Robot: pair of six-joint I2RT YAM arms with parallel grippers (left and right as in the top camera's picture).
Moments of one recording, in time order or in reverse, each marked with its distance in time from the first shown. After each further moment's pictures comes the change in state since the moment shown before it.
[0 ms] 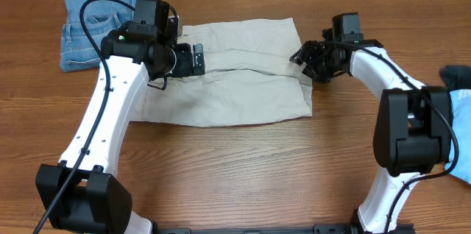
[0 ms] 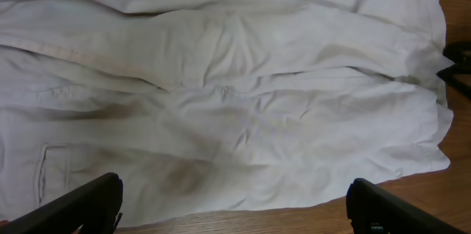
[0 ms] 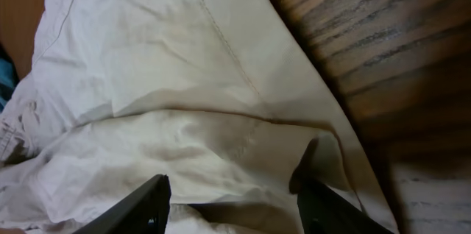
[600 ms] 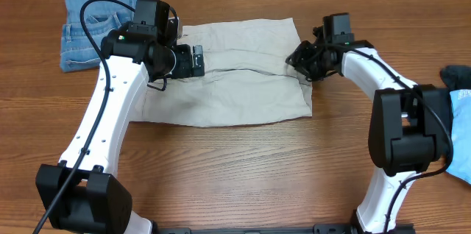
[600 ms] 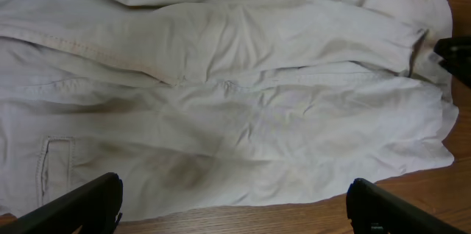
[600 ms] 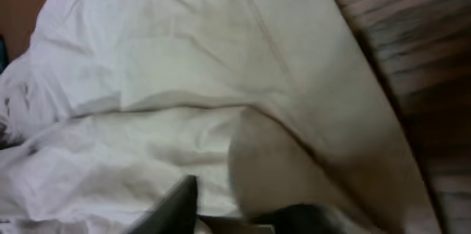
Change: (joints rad) left arm 0.000 0.000 0.000 -0.016 -0.005 0.000; right arm 0.048 0.006 0.000 0.055 0.035 -0.053
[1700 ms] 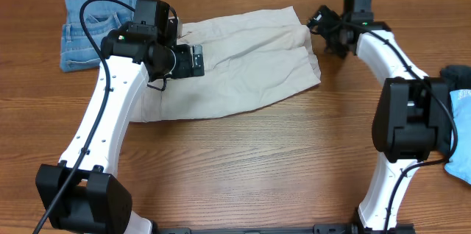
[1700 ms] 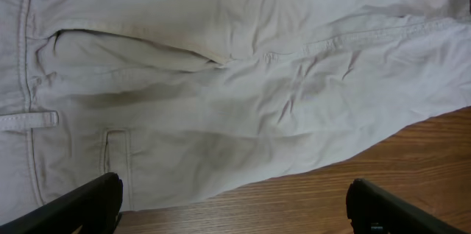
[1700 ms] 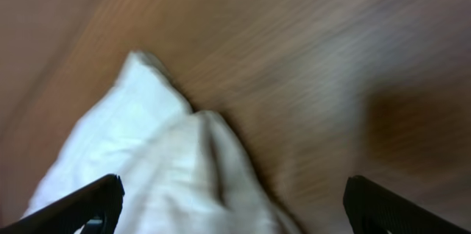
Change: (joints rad) left arm 0.000 0.000 0.000 0.001 -0.006 0.000; right arm -0.111 0.105 0.246 -0.003 0.267 0.086
